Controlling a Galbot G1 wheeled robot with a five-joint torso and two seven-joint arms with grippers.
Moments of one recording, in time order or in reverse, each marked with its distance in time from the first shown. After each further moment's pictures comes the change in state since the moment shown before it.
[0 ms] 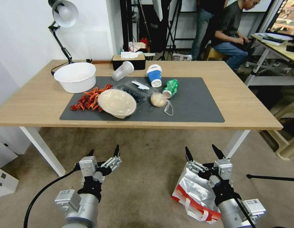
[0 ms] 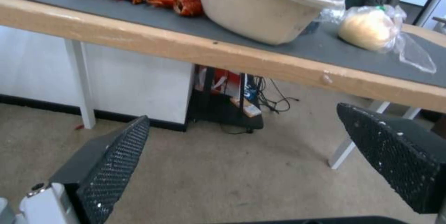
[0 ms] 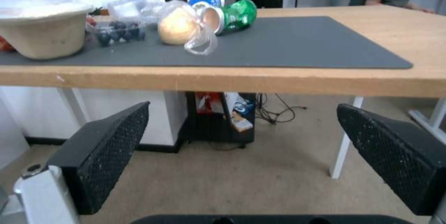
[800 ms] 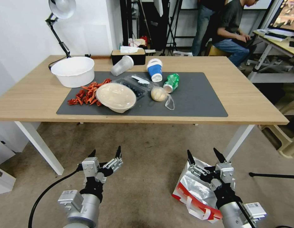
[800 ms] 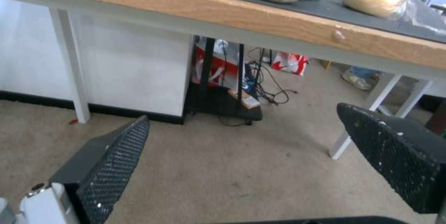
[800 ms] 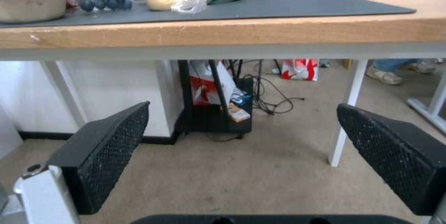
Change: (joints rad) left arm -0.003 0.003 0.001 0.022 0.009 -0.009 0.021; right arm -0.007 0.000 0.026 -0.038 0.029 0.036 -0.010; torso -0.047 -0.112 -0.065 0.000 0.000
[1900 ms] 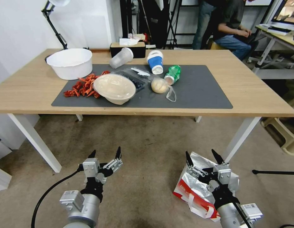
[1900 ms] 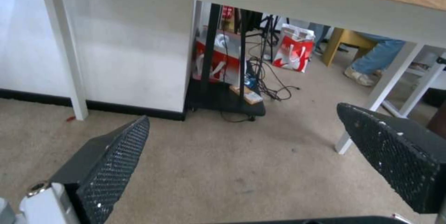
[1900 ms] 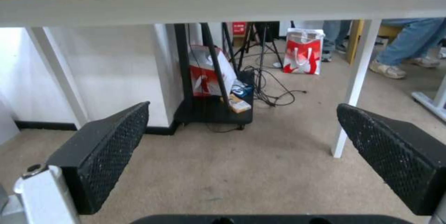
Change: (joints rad) left arm -0.012 0.003 -0.007 0.031 0.011 -0.032 0.021; right arm 0.003 0.000 -0.004 -0.020 -0.012 0.016 -0.003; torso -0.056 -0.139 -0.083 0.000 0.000
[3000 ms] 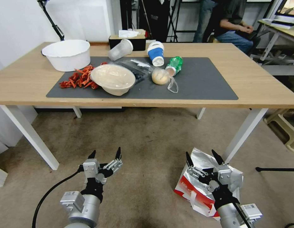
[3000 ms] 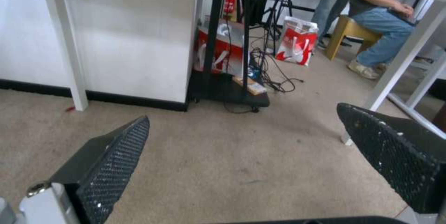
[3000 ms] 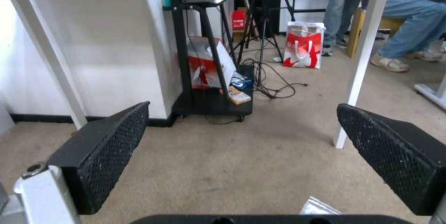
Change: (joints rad) left arm 0.002 -0.001 -0.002 0.011 0.005 -0.007 0.003; right arm 0.002 0.000 0.001 -0.009 0.003 0.006 -0.001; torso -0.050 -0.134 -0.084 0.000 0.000
